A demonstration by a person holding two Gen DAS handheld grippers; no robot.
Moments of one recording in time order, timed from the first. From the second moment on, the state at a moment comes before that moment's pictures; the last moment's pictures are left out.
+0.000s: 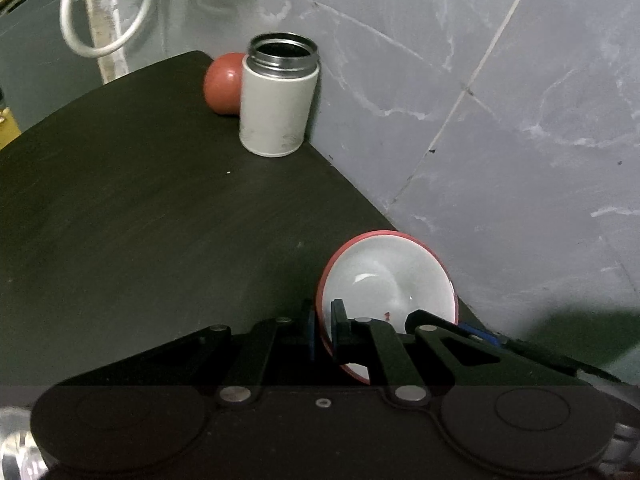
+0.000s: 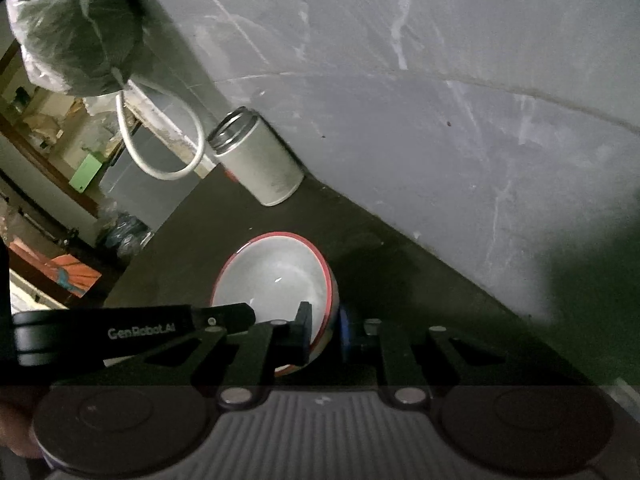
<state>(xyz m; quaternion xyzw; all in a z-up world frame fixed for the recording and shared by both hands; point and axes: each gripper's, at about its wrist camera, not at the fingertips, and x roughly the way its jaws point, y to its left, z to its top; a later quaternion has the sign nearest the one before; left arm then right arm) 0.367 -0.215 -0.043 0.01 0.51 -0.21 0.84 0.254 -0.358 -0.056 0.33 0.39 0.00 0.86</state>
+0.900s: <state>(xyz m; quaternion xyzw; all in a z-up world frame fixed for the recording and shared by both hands) 0.252 -0.131 -0.019 -0.11 0.52 -0.14 0.83 0.192 -0.326 -0.012 0.28 0.49 0.15 0.81</state>
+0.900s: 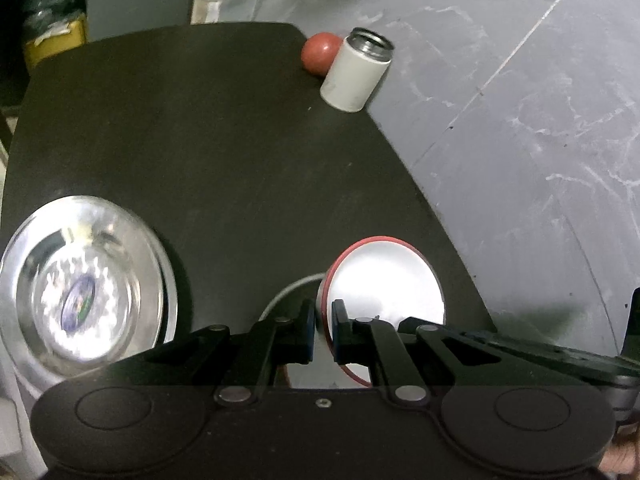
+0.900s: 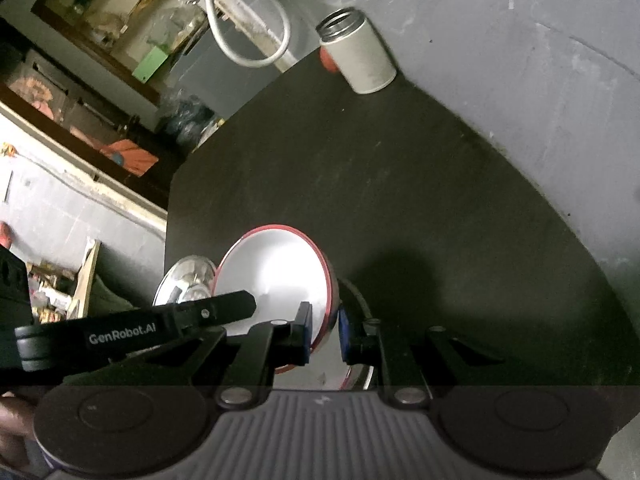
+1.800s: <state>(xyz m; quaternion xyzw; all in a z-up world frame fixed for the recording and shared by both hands) 0.231 -0.119 -0.039 -0.11 0.55 -0.11 0.82 0.182 -0.306 -0.011 0.24 0.53 0.15 0.80</state>
